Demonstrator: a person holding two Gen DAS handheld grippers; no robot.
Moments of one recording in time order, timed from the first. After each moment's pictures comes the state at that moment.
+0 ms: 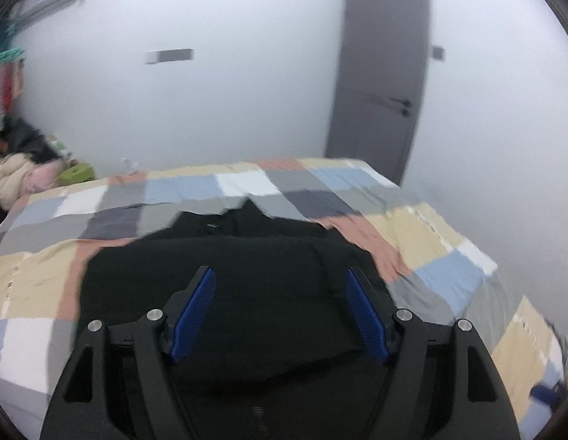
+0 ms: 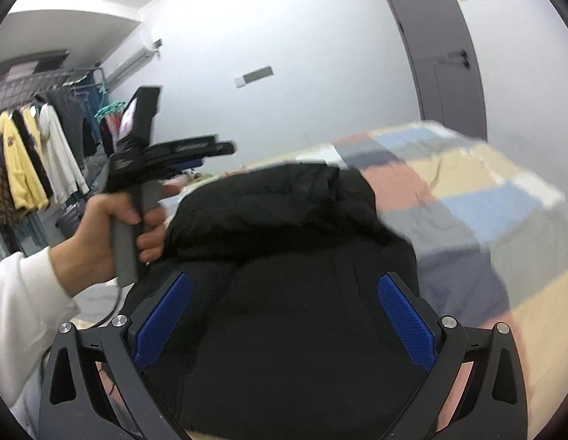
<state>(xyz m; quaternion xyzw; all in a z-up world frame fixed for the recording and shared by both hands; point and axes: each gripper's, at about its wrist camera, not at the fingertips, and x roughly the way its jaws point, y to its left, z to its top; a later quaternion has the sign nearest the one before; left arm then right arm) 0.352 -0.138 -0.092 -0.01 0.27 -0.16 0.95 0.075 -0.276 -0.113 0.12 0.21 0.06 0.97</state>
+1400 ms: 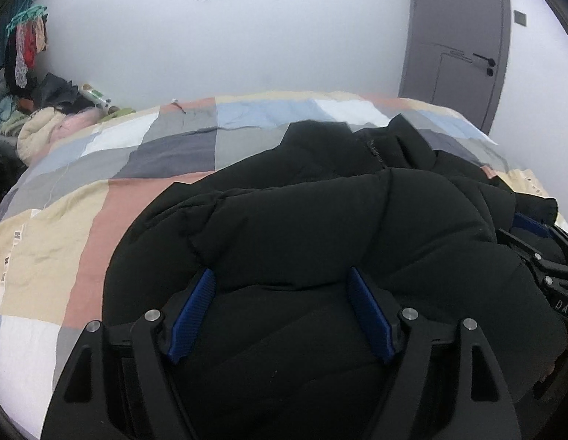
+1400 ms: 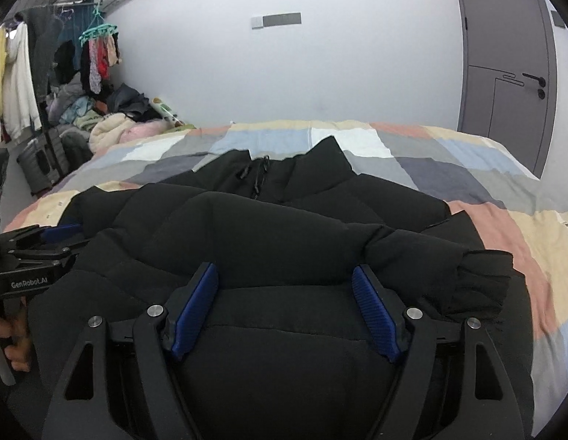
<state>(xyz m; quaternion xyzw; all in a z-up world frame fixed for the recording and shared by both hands) 0.529 -0.020 -0.259 0.02 0.37 -0.06 0.93 0.451 -0.213 -0.210 0.00 0.29 0.05 0.96</state>
